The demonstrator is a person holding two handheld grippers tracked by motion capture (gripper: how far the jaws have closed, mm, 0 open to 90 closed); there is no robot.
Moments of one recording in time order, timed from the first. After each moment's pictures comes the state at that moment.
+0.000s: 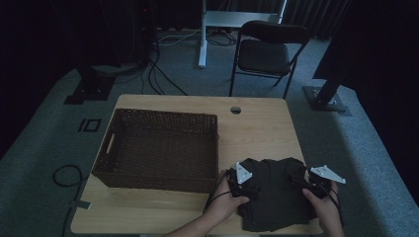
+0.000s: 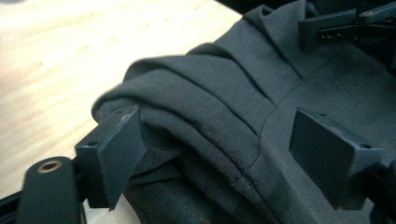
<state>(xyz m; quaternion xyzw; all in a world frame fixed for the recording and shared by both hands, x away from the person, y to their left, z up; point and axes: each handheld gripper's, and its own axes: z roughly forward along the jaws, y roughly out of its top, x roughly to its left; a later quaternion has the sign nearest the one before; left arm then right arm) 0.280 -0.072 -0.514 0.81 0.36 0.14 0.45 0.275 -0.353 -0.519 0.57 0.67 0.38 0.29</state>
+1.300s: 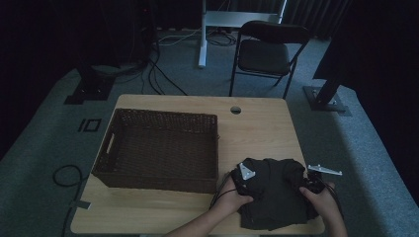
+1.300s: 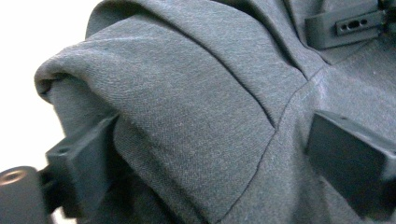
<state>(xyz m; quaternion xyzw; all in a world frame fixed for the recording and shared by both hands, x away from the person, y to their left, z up) 0.301 -0.093 -0.549 0.82 0.38 0.10 0.42 0.294 -0.363 -0.542 0.61 0.68 0.40 0.11</state>
